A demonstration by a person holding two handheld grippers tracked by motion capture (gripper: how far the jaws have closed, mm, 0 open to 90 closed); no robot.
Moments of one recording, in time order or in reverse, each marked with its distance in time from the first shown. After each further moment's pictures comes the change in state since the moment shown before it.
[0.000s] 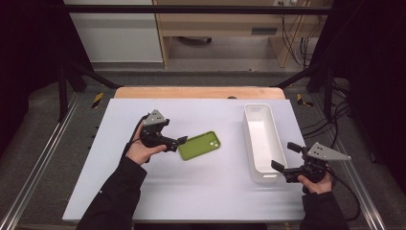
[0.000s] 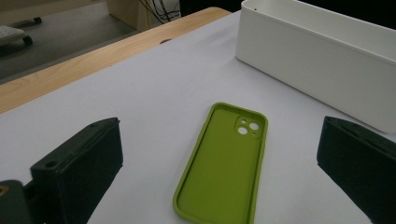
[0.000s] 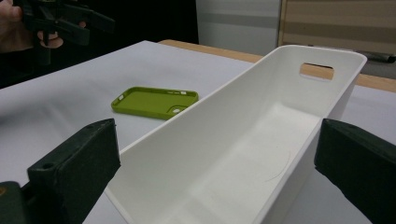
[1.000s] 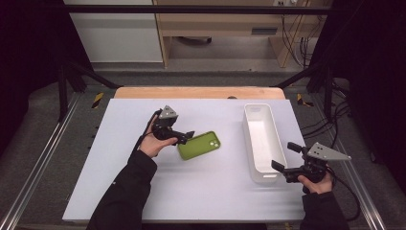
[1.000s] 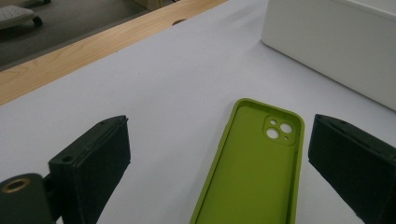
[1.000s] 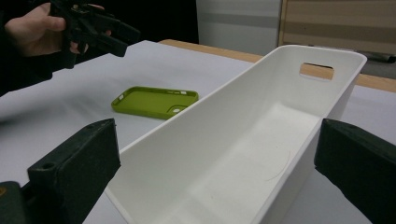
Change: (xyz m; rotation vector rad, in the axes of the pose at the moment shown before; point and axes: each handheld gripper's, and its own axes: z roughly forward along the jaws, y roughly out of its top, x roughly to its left) left arm 0.011 0.005 0.044 0.091 0.059 -0.005; right arm -0.001 0.000 0.000 -0.001 0.003 -0.003
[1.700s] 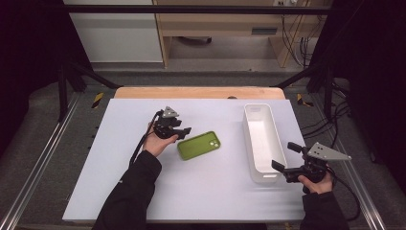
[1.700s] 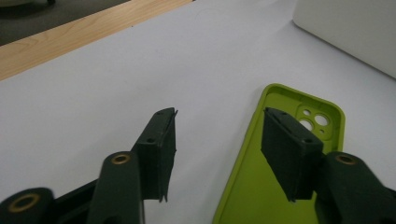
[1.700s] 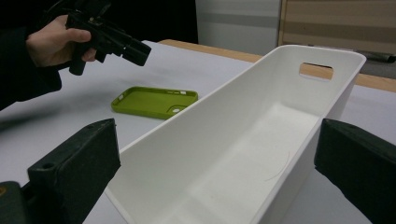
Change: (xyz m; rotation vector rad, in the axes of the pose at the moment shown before) left arm 0.011 -0.009 0.018 0.052 0.055 -0.042; right arm 0.000 0.000 0.000 0.001 0.000 0.003
